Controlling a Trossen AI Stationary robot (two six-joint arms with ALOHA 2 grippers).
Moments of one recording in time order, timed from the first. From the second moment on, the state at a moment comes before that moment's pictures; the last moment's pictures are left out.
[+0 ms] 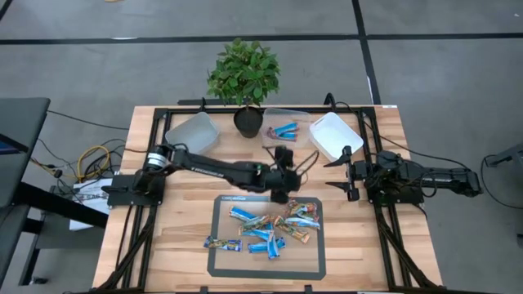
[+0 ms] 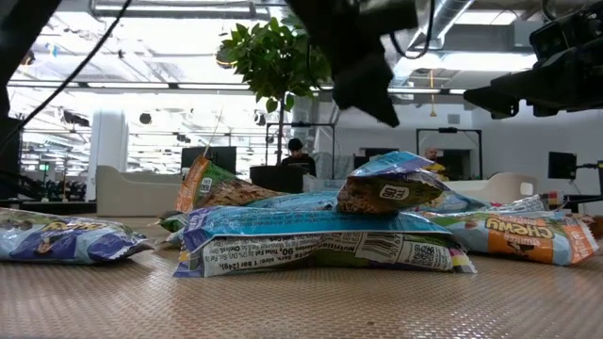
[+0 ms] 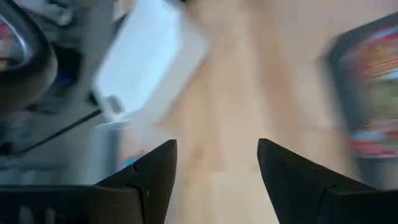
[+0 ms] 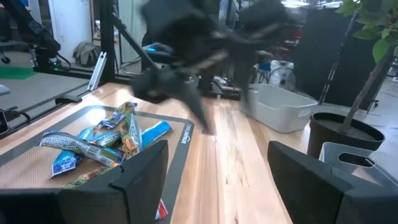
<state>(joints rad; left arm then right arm) -0.13 2.08 1.72 -0.42 -0.51 0.40 -0.10 0.10 0.00 0.04 -0.18 -0.18</state>
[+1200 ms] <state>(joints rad) -0.24 2.32 1.78 -0.34 -0.33 0.13 -0.10 0.10 0.00 0.04 -0.18 -0.18</state>
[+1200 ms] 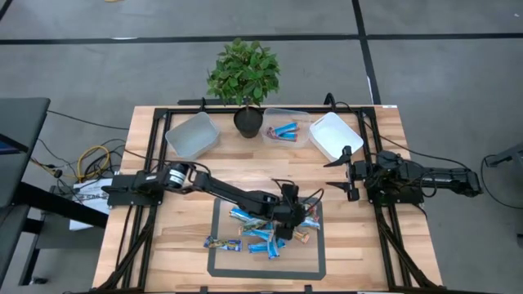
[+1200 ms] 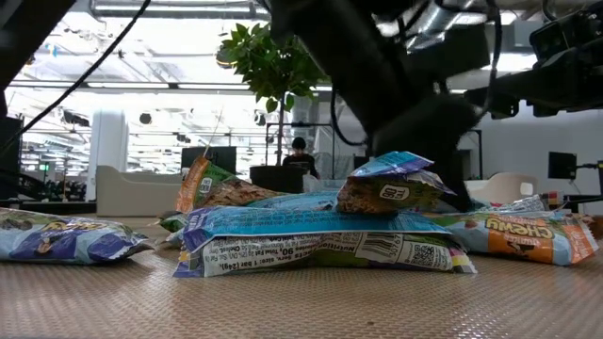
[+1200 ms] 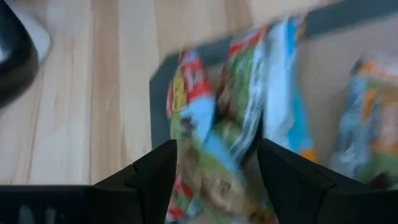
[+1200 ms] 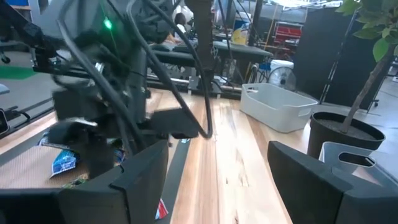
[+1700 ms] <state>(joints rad) -0.21 2.34 1.78 -0.33 -0.30 0.14 -0.10 0.10 0.00 0.04 -0.18 -0.18</state>
